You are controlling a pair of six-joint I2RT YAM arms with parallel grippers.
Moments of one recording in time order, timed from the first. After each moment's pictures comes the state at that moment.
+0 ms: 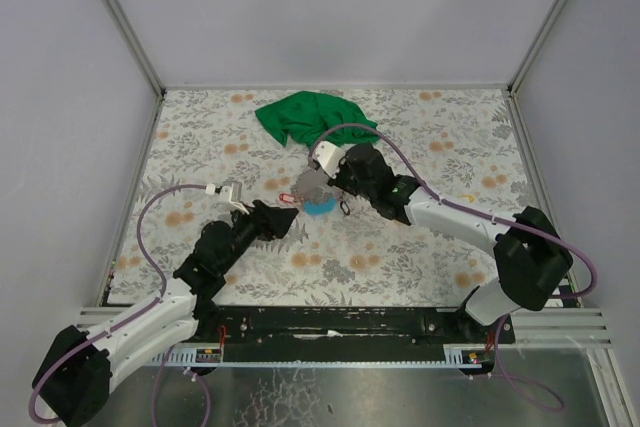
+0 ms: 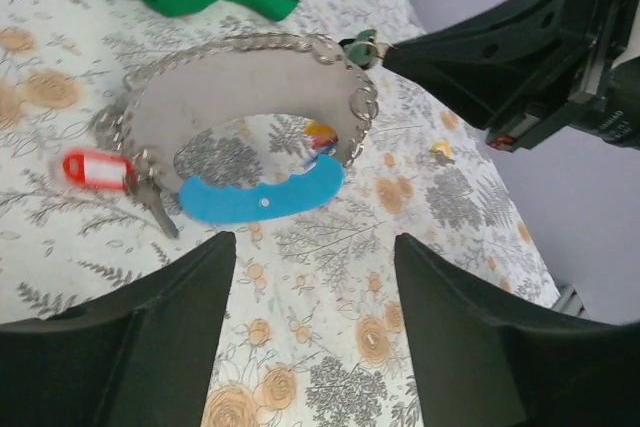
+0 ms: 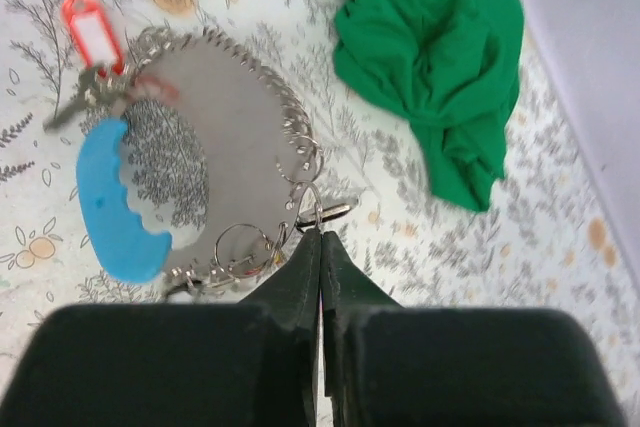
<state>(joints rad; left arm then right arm) -0.62 0.71 0.14 0.50 -0.03 -0.71 0.81 1.54 1.04 -0.03 0.13 -0.53</state>
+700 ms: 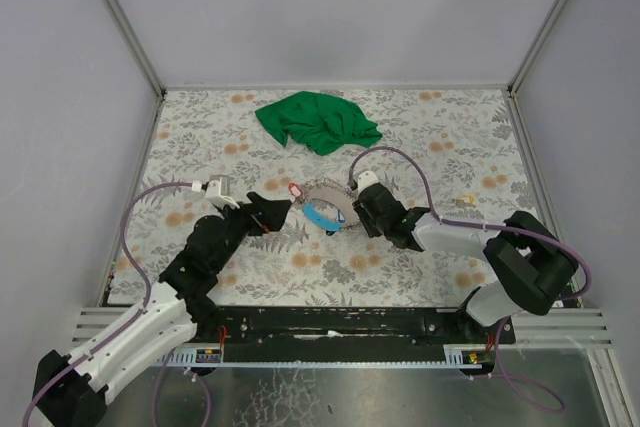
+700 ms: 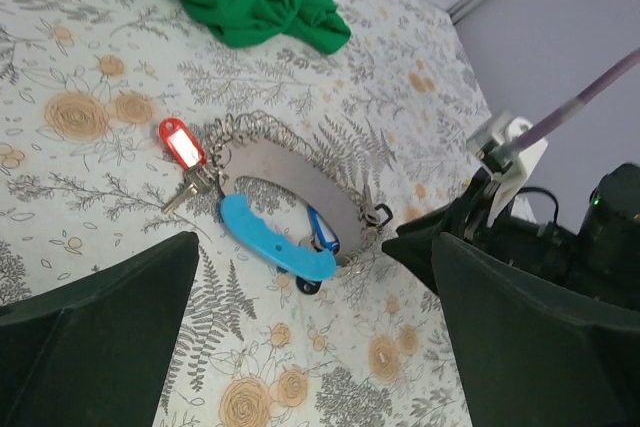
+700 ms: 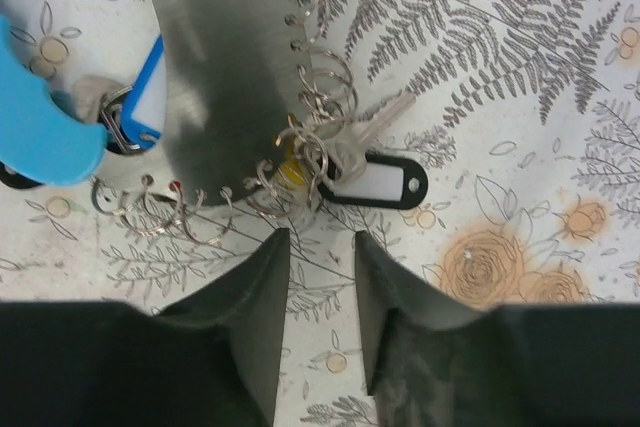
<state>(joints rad) -0.62 0.59 0.26 0.17 -0.17 -0.70 0.79 1.52 0.69 -0.03 0.29 0.11</state>
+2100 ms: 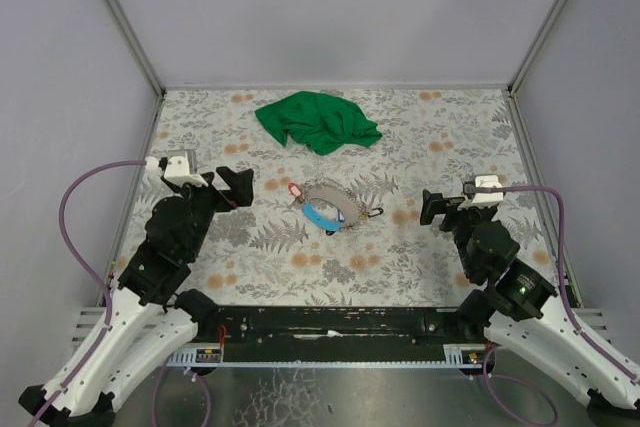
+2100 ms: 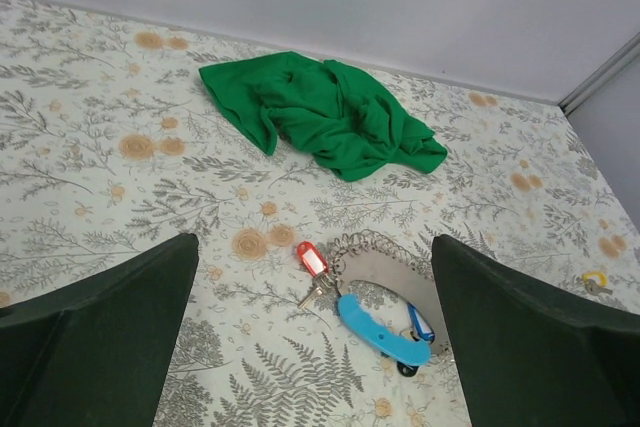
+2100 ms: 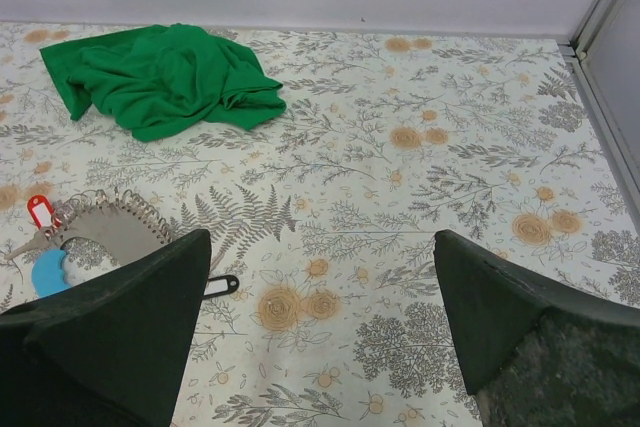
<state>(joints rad) -0.54 0.53 0.69 -0.24 -0.37 -0.37 0.79 0.40 0.52 -0.23 0.70 0.10</state>
